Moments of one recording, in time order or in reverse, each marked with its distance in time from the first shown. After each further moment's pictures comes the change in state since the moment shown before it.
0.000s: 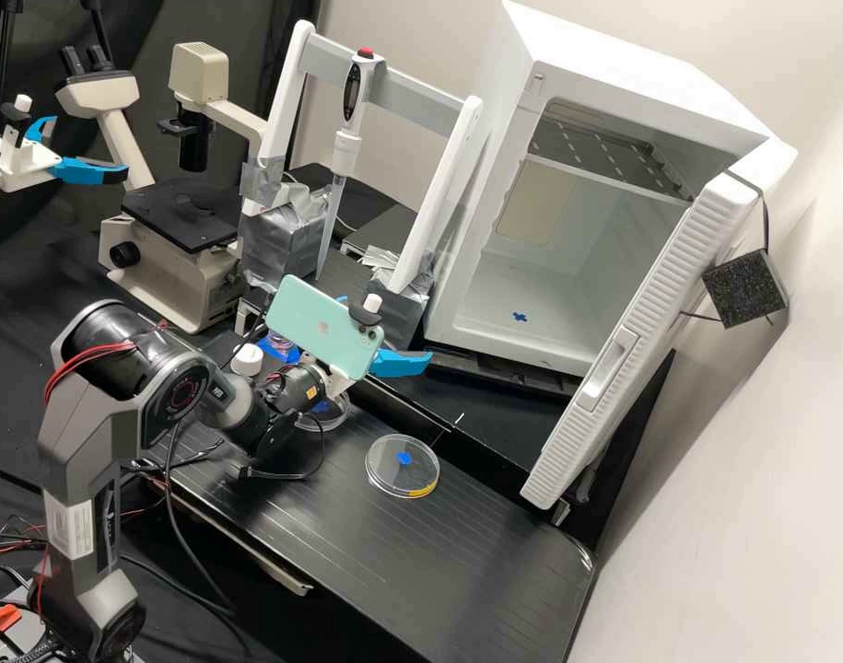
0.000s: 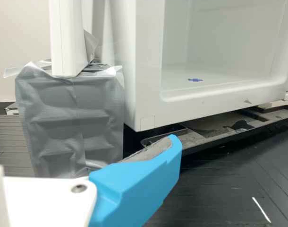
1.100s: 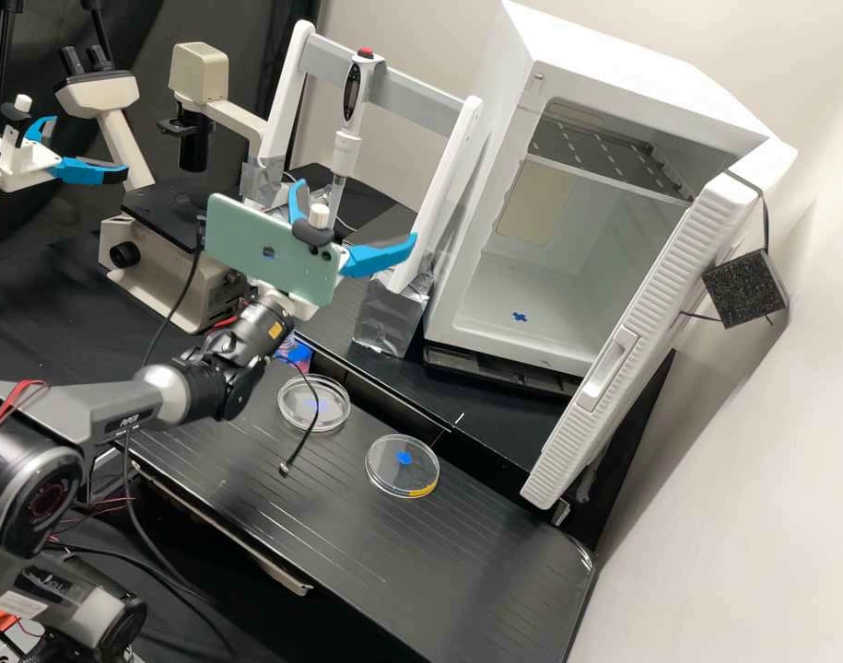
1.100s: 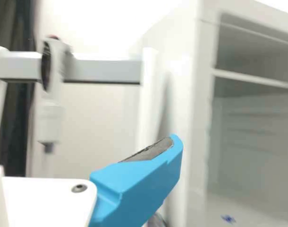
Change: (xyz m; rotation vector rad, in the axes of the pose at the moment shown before) arm -0.056 0.063 -0.123 -0.024 0.375 0.137
